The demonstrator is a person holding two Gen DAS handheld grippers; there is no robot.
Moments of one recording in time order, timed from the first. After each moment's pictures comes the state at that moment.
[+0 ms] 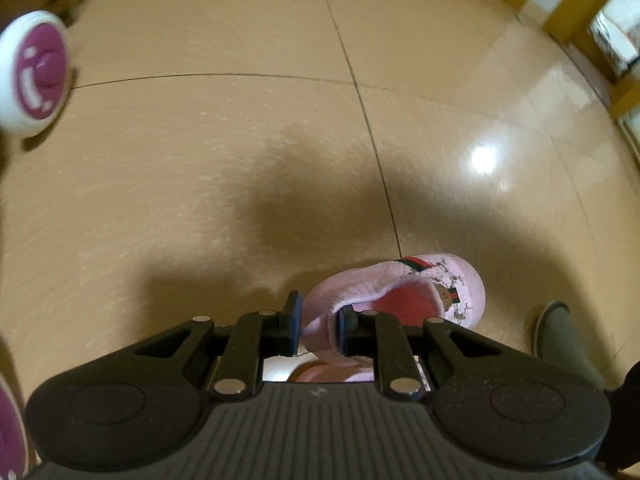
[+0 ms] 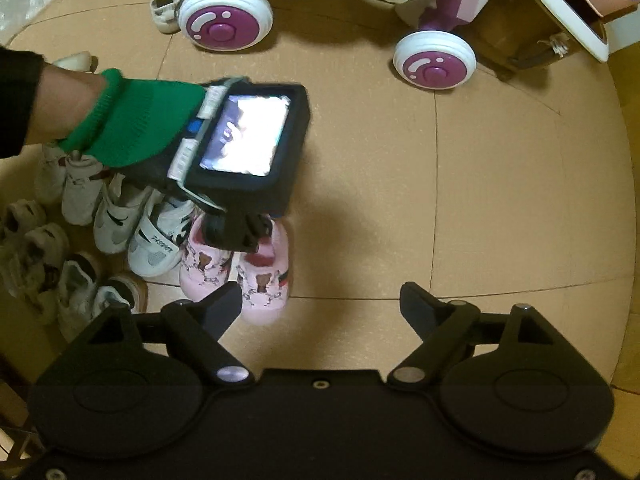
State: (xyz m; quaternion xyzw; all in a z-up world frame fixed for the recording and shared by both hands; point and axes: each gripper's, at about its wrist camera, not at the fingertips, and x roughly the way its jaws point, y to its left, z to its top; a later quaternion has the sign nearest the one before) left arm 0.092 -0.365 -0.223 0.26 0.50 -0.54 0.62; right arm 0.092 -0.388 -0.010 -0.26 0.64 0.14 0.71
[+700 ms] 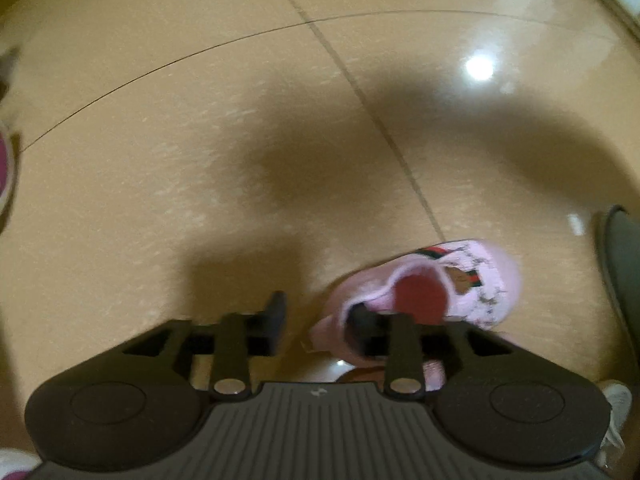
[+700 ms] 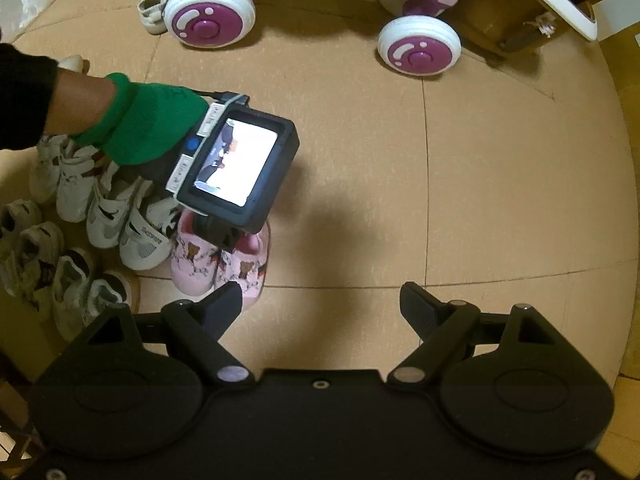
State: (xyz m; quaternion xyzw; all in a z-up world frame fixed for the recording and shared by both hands) left arm 0.067 -0.379 -0.246 0.38 0.45 -0.54 0.60; right arm 0.090 -0.411 -0.007 -0.24 0.64 0.13 0.72
